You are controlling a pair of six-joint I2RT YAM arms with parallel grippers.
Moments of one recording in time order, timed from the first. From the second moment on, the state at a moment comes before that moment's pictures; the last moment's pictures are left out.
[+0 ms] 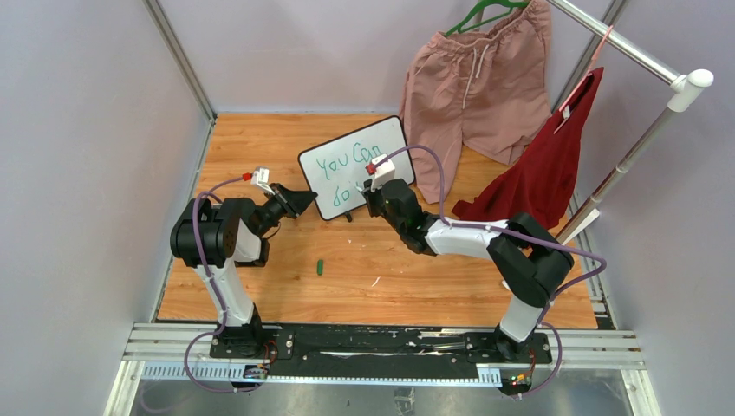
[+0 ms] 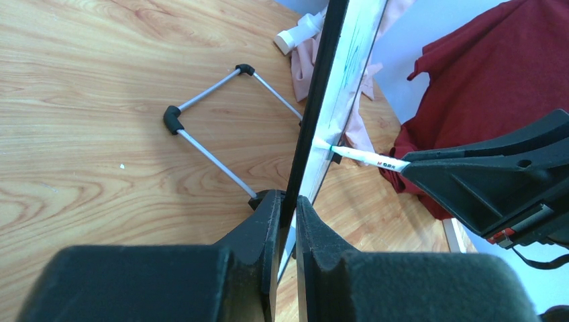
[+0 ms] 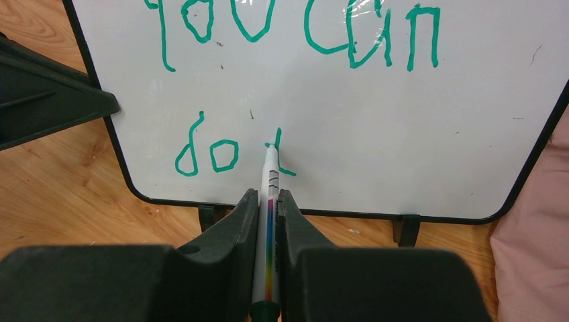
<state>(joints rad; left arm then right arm) 0.02 1.88 0.39 1.52 0.69 -0.76 0.83 1.72 0.92 0.55 0.27 0.09</state>
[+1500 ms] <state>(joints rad) 0.02 1.88 0.39 1.52 0.69 -0.76 0.79 1.69 0.97 0.54 0.28 0.08</state>
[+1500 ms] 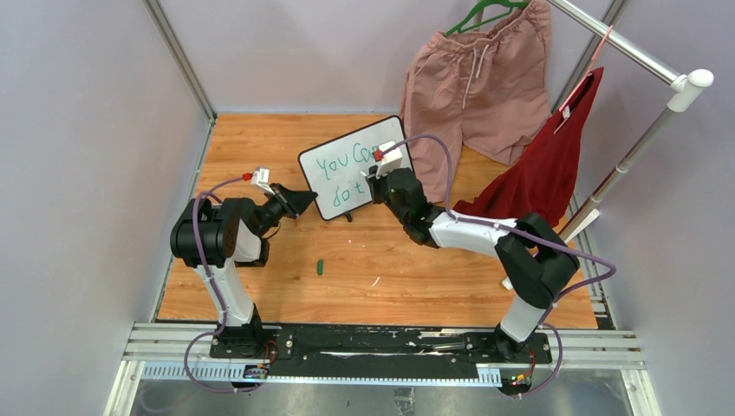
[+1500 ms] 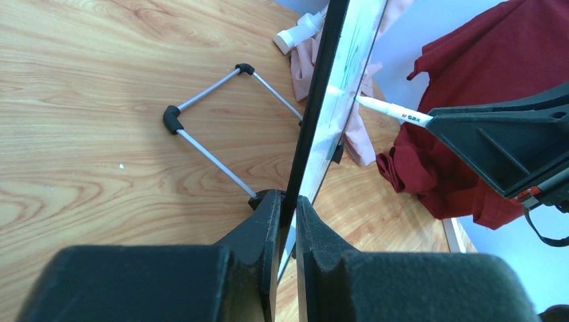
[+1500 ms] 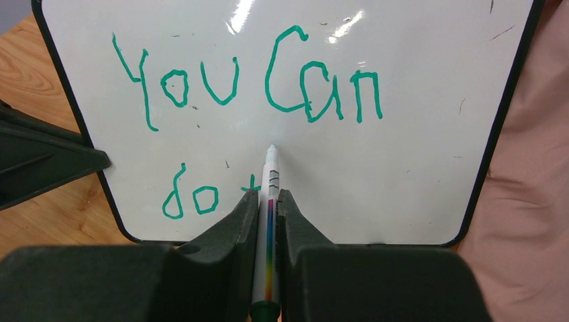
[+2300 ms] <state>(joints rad) 0.02 1.88 0.39 1.52 0.69 -0.76 0.79 1.71 0.95 0.54 0.28 0.09</state>
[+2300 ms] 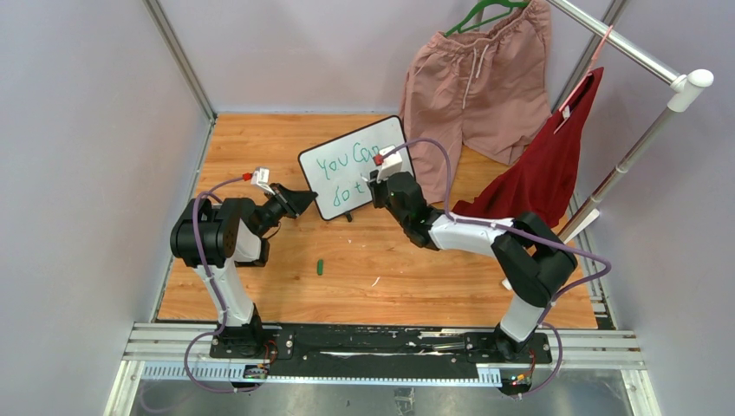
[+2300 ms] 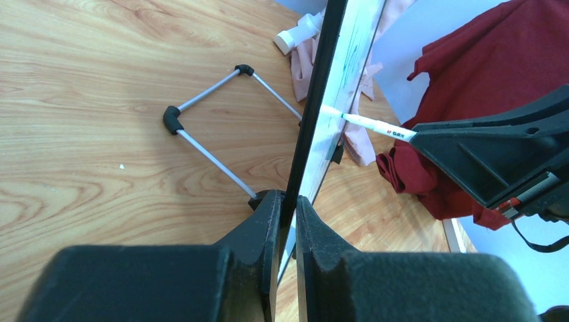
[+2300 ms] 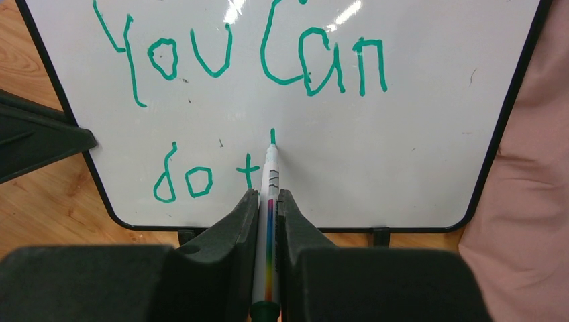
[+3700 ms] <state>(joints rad) 0.02 1.88 0.39 1.52 0.69 -0.76 0.79 1.70 0.86 0.55 0.28 0.14</state>
